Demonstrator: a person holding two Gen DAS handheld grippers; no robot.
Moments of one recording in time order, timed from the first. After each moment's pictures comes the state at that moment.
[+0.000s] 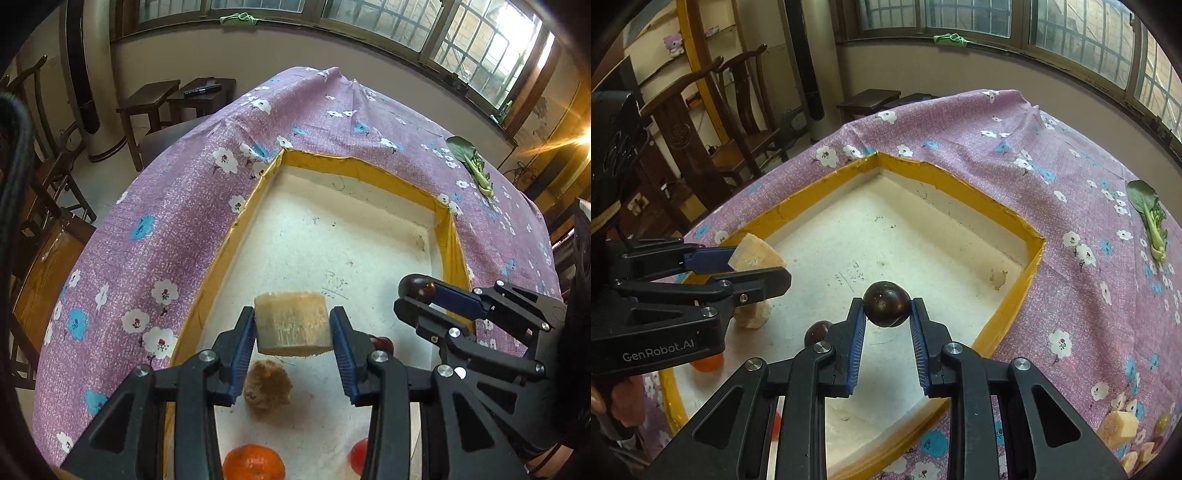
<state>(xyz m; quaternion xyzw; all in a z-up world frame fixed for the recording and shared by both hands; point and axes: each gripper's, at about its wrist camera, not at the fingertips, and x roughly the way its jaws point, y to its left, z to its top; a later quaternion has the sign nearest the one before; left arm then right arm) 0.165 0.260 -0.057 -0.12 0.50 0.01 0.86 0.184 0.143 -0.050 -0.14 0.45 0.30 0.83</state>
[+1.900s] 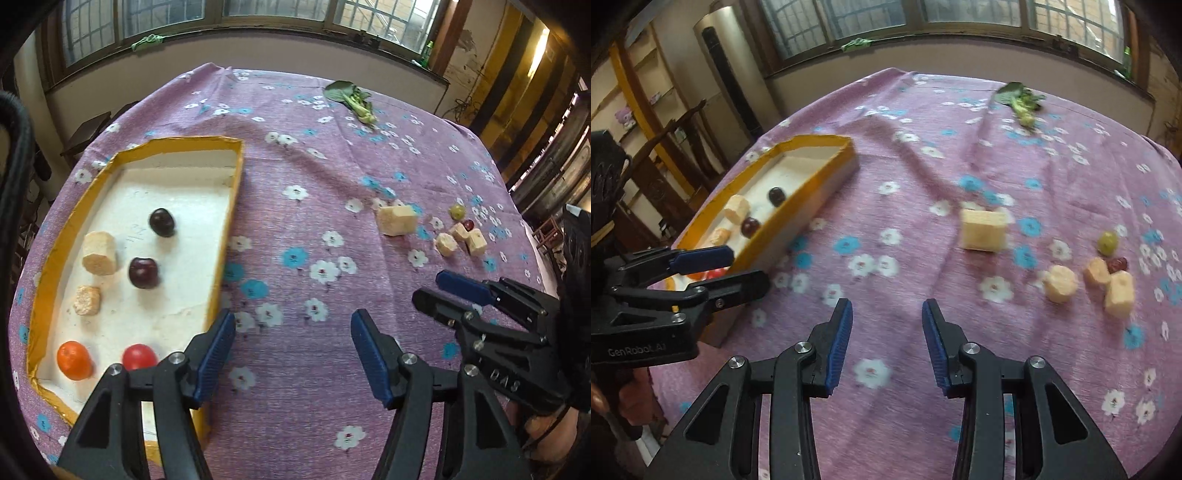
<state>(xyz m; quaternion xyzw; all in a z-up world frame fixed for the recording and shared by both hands) 0.111 0.080 -0.028 -0.03 0.51 -0.09 0.86 0.105 -0.083 -0.032 0.00 0.47 0.18 0.87</state>
